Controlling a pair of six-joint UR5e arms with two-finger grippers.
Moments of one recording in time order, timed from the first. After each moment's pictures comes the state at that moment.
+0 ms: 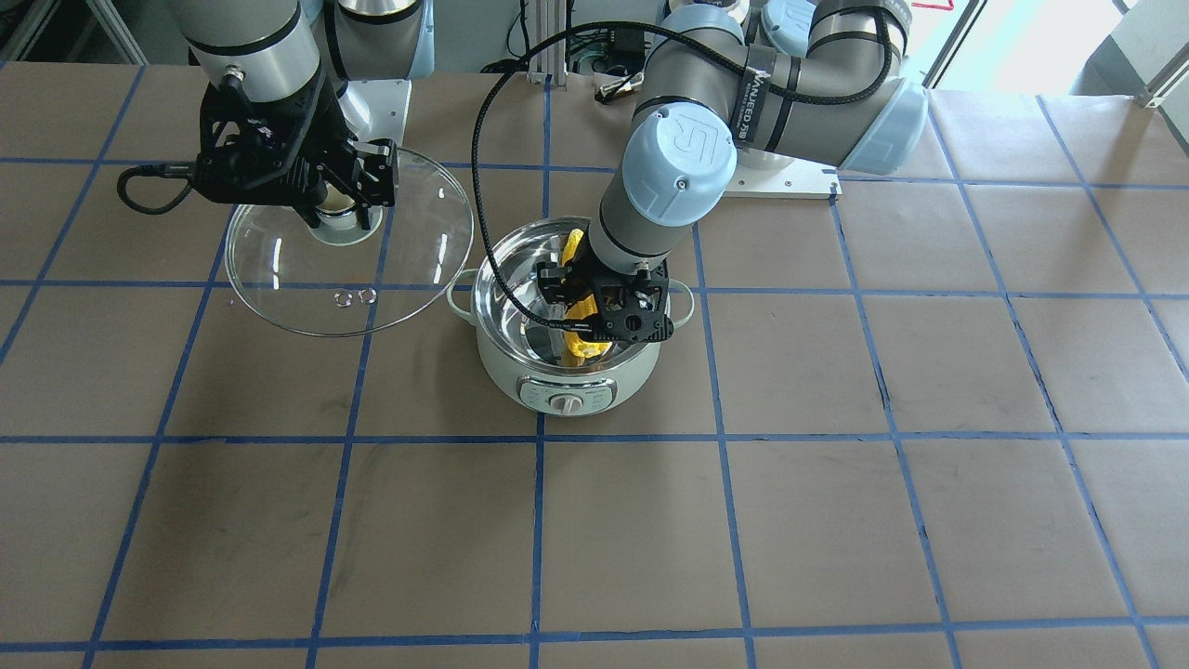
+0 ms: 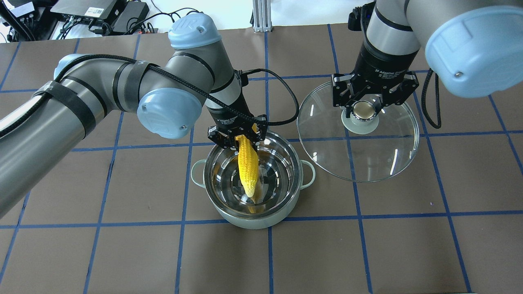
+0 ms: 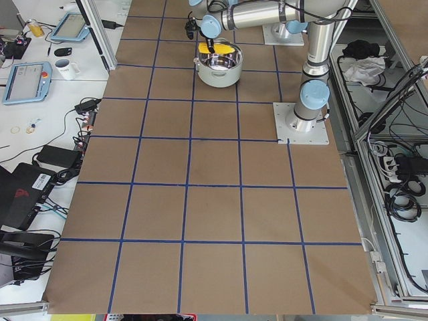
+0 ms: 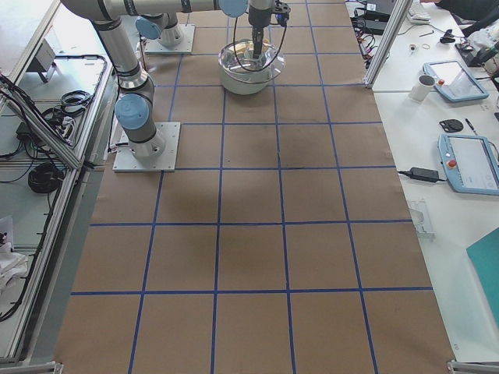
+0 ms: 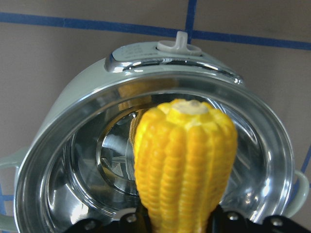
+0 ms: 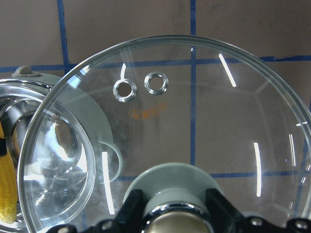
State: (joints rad) left arm -1.85 -1.81 -1.69 -1.38 1.34 -0.35; right arm 1.67 -1.58 1.58 -1.52 -1.55 0.13
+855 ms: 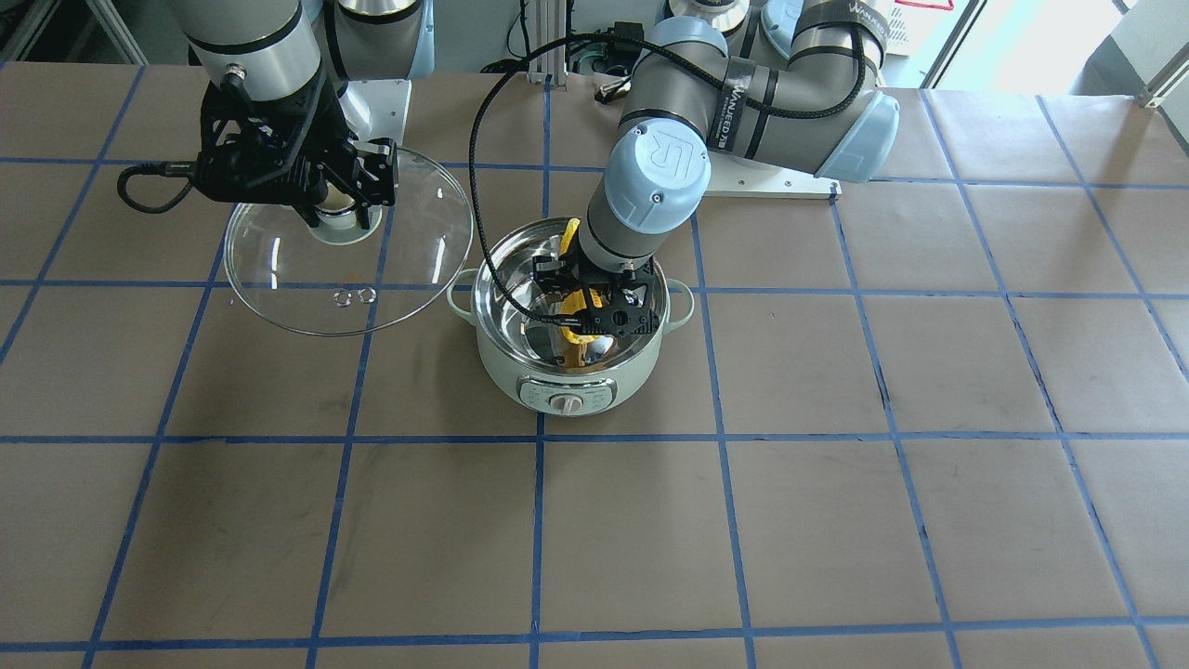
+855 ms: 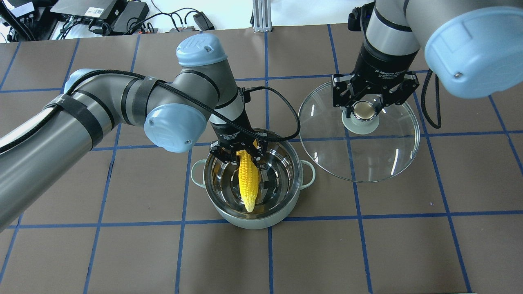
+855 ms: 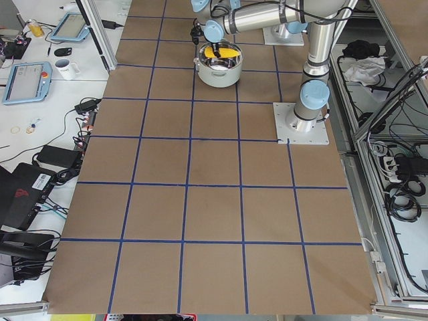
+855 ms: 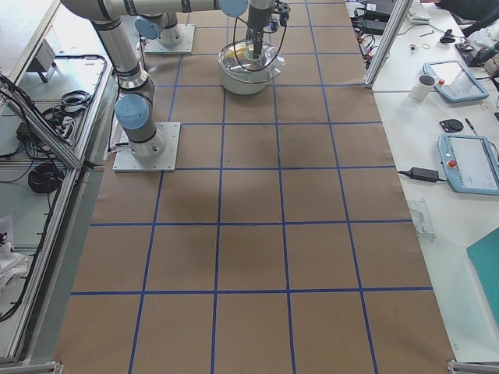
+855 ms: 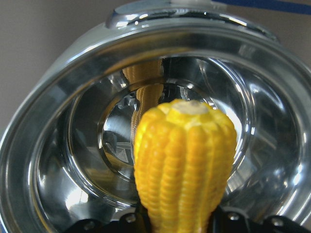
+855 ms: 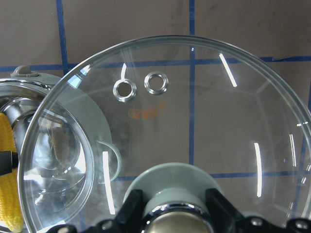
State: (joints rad) left arm -1.86 -1.81 -1.75 -1.38 1.34 -0.36; right arm 1.68 -1.58 1.58 -1.52 -1.56 0.13
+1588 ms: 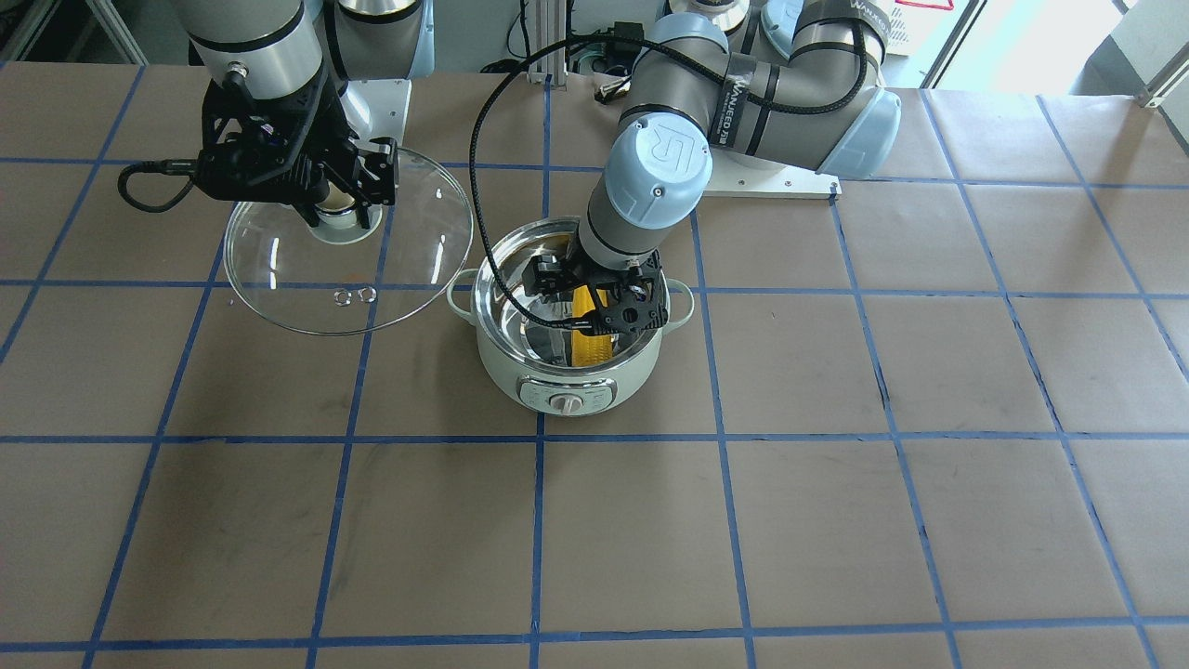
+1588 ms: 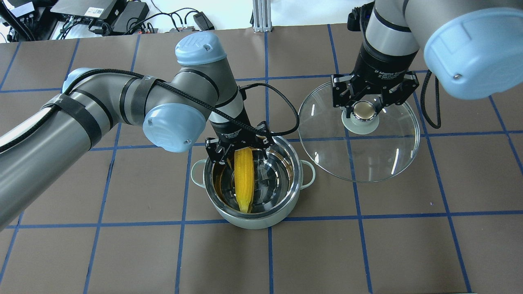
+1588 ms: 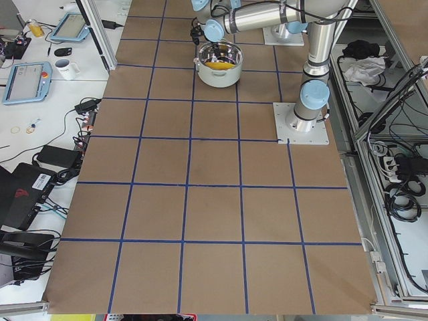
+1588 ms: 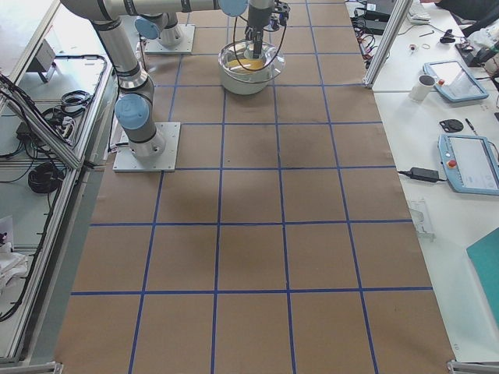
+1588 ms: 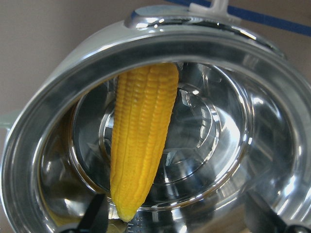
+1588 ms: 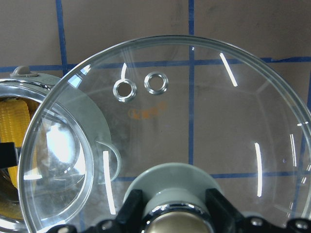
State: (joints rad) left arm -1.86 -1.80 -1.75 -1.37 1.34 -0.47; right arm 1.68 -1.58 1.59 -1.52 -1.57 0.13
